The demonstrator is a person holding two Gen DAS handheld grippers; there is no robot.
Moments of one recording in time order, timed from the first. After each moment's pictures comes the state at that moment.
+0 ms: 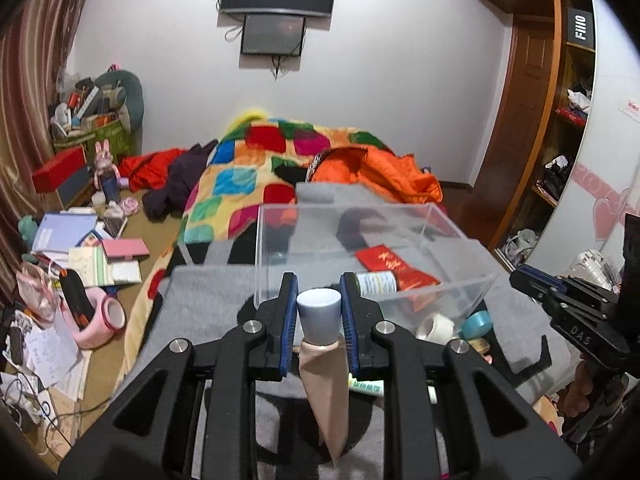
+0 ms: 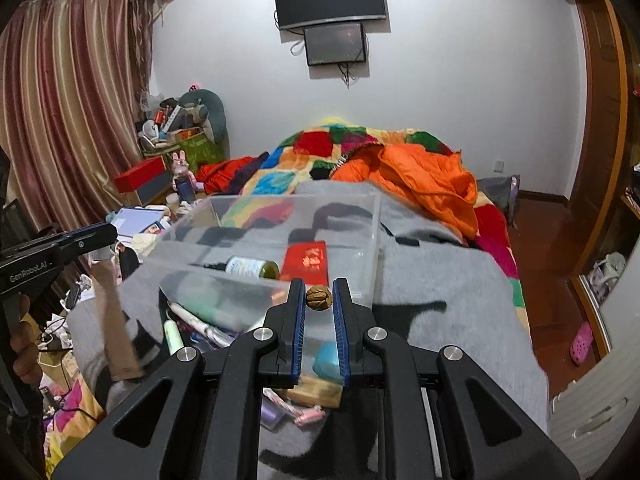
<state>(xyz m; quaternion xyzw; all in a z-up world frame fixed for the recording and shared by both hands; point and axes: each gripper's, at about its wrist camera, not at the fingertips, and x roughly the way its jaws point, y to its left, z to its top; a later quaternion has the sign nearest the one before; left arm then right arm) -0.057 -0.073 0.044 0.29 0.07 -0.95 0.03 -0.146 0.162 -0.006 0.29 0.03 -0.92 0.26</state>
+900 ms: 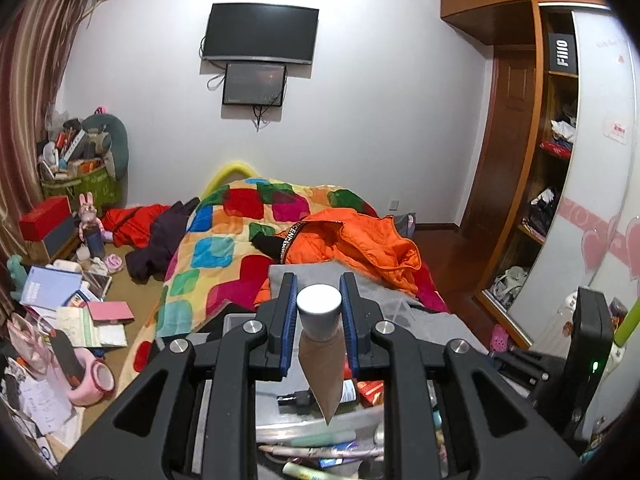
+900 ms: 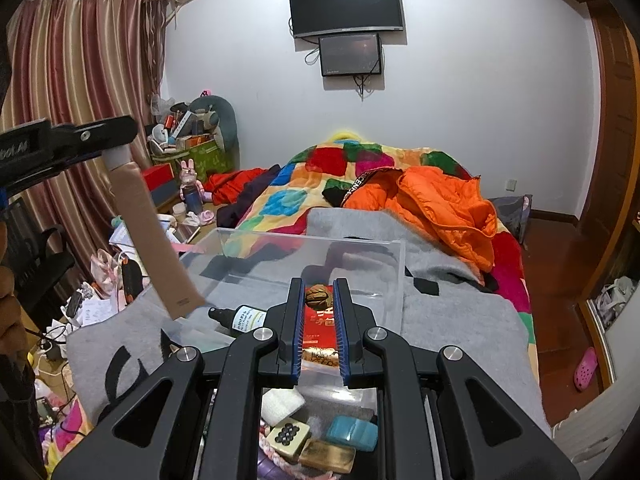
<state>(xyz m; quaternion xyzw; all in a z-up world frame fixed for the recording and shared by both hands) -0.115 -0.055 0.120 0.22 0.07 -0.97 0.01 -0.184 0.130 0.009 0.27 0.04 -0.92 0.28</state>
